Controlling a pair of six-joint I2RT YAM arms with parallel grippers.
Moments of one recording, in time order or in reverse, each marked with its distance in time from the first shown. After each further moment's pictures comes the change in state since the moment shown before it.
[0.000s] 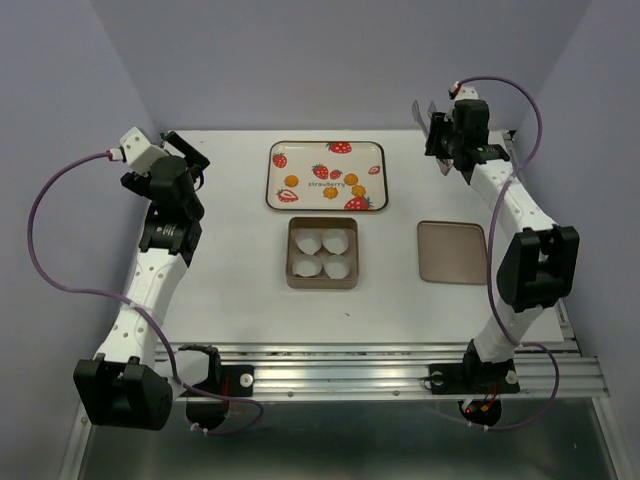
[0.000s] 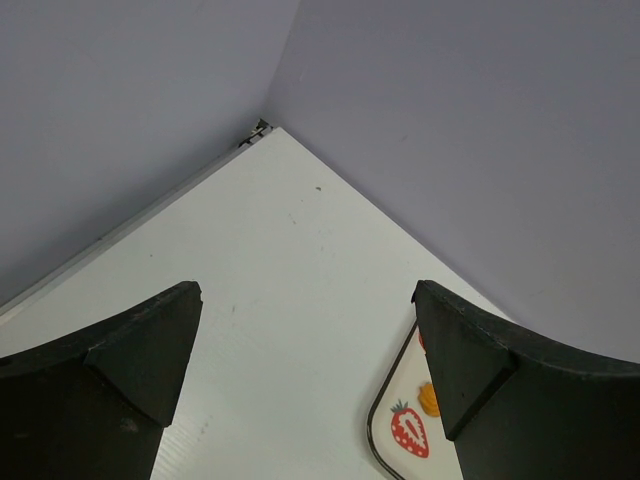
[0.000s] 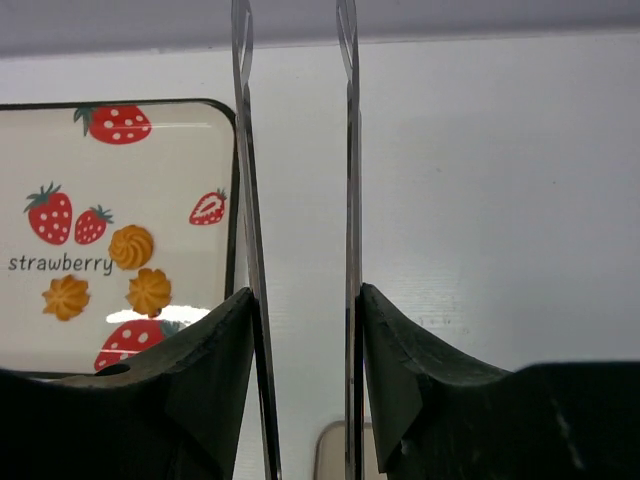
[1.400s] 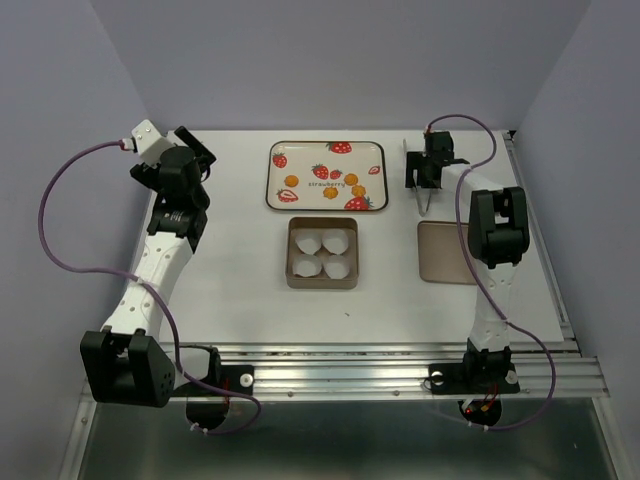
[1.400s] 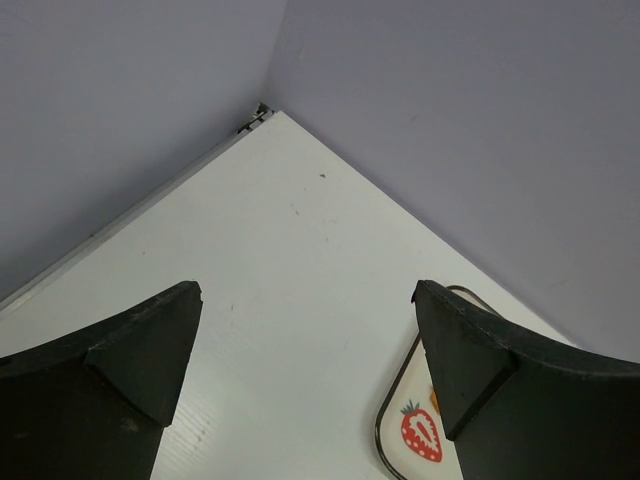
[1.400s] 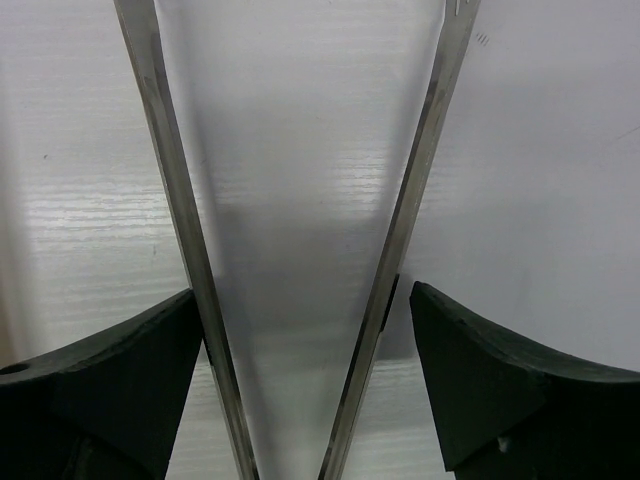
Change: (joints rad) left arm 0.000 0.114 0.034 0.026 0.013 0.013; right arm -0.014 0.444 0.088 0.040 0.084 -0.058
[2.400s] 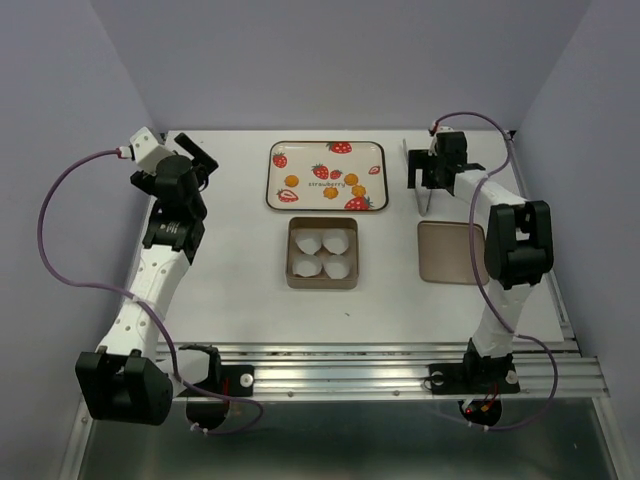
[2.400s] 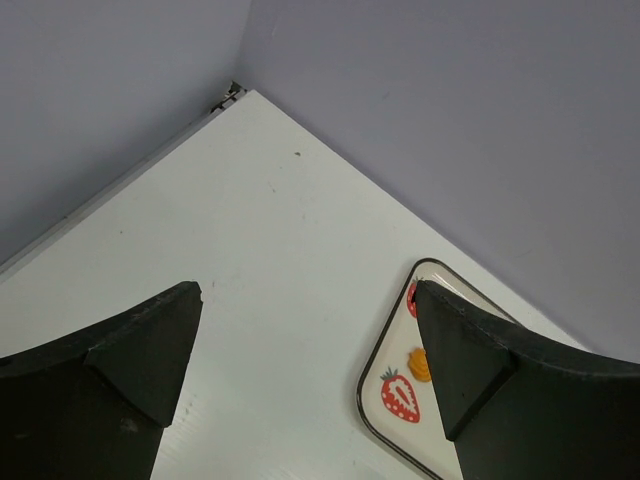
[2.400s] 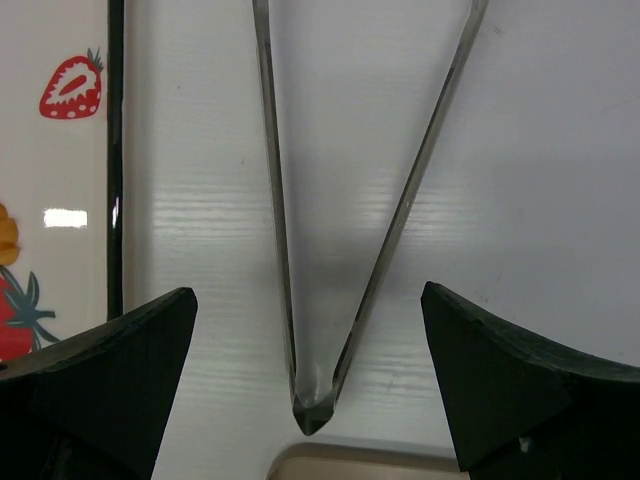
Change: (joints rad) left arm -0.007 -0.101 -0.043 -0.046 0.059 -0.042; right arm -0.012 -0.288 -0.240 0.046 -0.137 -0.009
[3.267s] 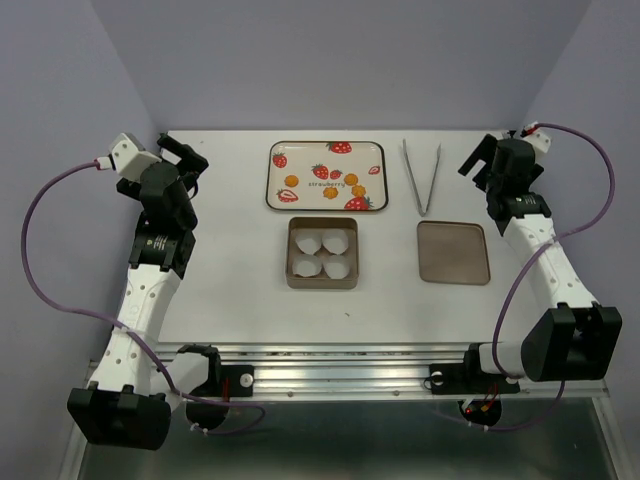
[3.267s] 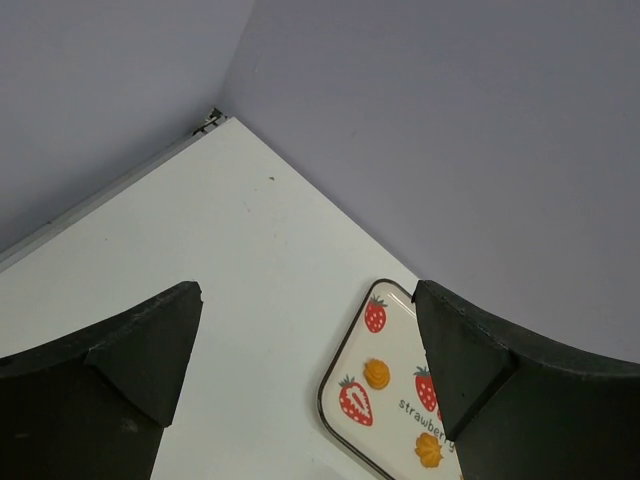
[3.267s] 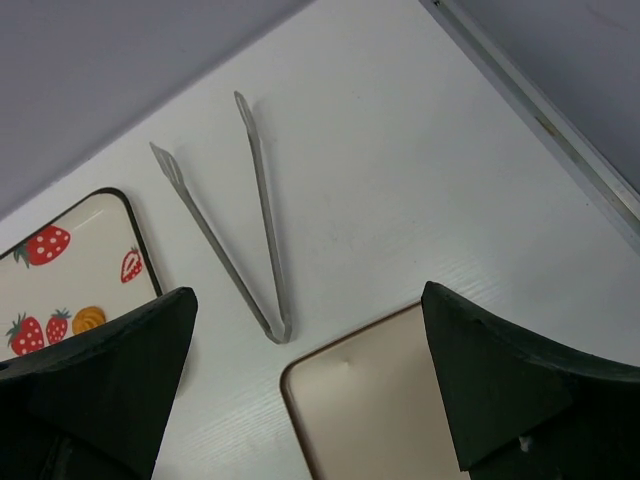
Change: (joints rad) left arm 0.000 -0.116 0.023 -0.076 0.002 -0.069; right arm -0.093 -0.645 -0.307 -0.051 0.315 0.398
